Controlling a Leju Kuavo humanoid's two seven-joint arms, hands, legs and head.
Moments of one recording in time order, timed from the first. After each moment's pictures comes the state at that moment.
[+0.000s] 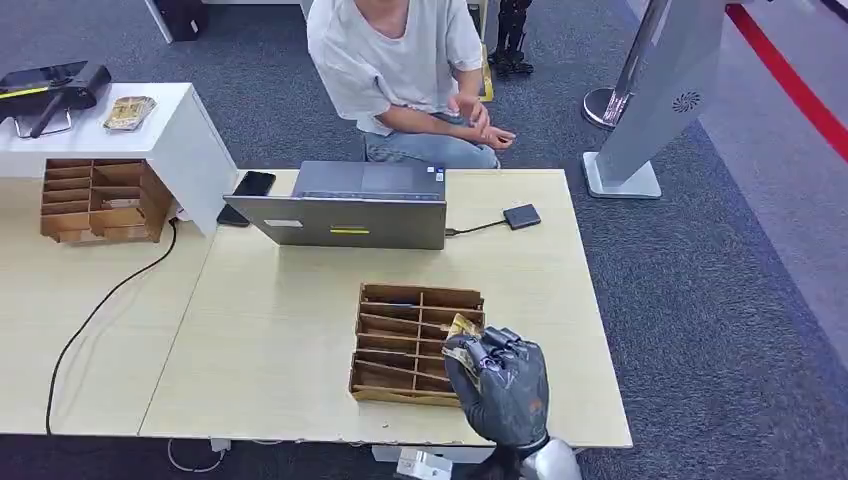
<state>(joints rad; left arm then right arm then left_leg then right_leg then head) -0.06 -0.29 0.70 -0.16 -0.65 0.41 0.18 0.08 0.17 0.40 -1.54 1.22 -0.67 -0.41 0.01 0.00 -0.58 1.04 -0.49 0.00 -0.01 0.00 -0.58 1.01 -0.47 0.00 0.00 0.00</state>
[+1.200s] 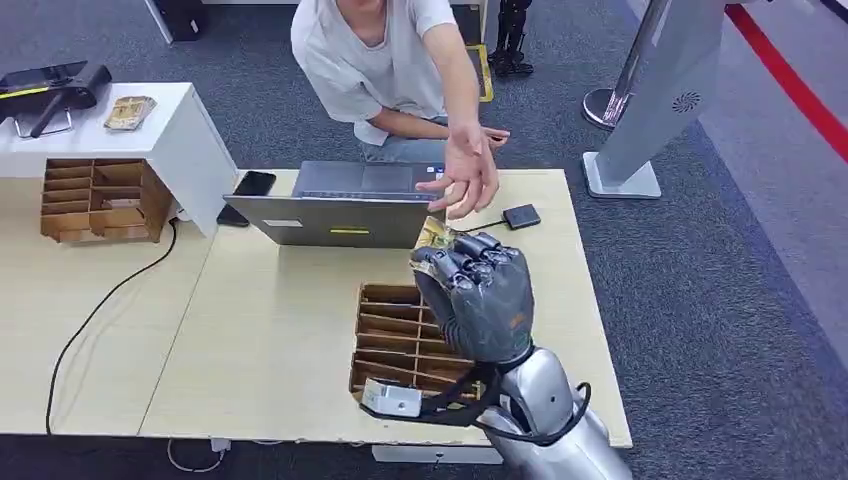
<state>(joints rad) -0.06 -0.26 0.70 -0.16 -0.77 0.35 0.17 -0.36 0.05 0.66 -1.51 1.24 -0.67 -0.10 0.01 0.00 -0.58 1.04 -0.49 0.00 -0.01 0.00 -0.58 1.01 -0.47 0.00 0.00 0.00</state>
